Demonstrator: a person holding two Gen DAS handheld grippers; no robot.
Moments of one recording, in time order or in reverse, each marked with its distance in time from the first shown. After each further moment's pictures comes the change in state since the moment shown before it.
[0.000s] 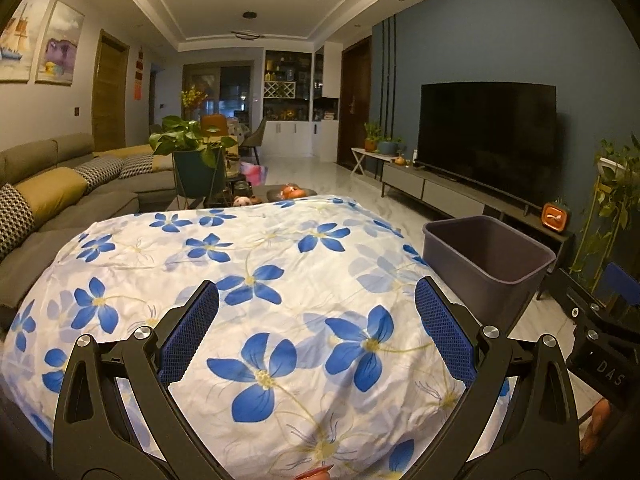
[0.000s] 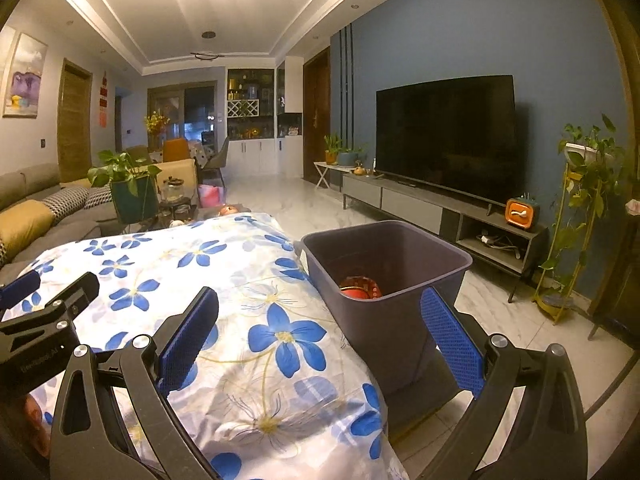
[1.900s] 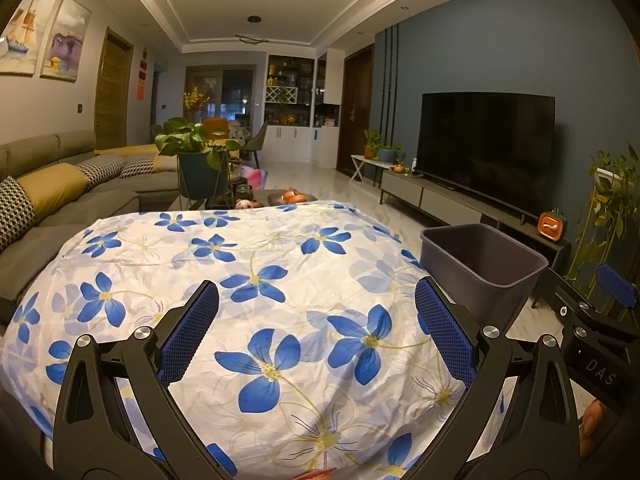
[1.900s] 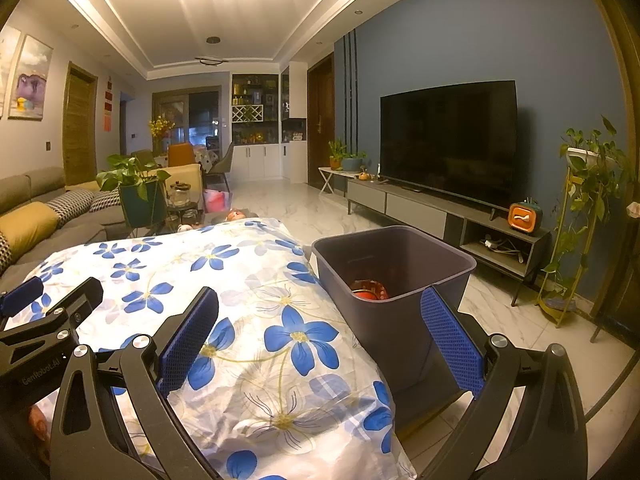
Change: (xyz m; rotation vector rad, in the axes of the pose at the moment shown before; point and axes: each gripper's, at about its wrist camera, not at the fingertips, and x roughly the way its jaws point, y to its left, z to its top) left arm -0.015 0.006 -0.002 -0.017 -0.017 -0.012; right arm -0.014 0.015 -0.001 -0.004 -0.015 0.008
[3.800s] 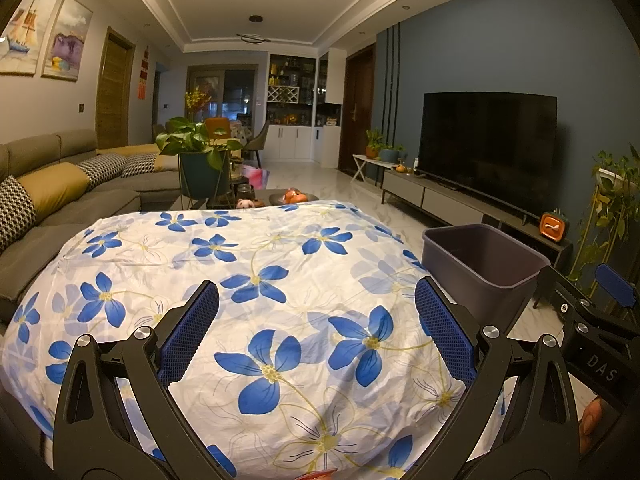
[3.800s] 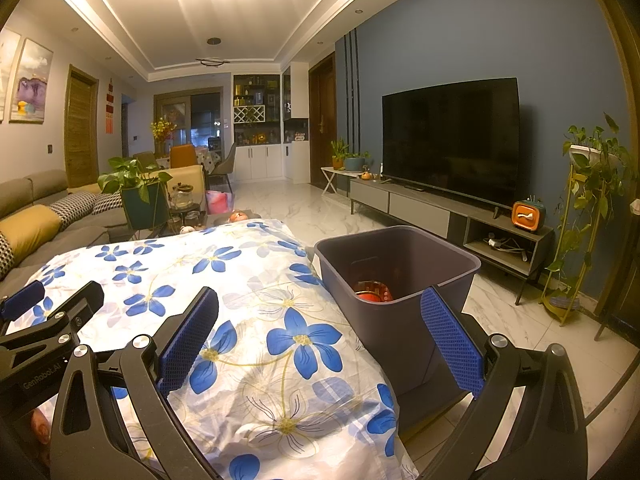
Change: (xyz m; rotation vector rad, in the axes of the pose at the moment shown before) left arm -0.003 0.000 0.003 -0.005 -0.003 0.004; right arm 0.001 0.000 0.004 0.007 -0.006 0.008
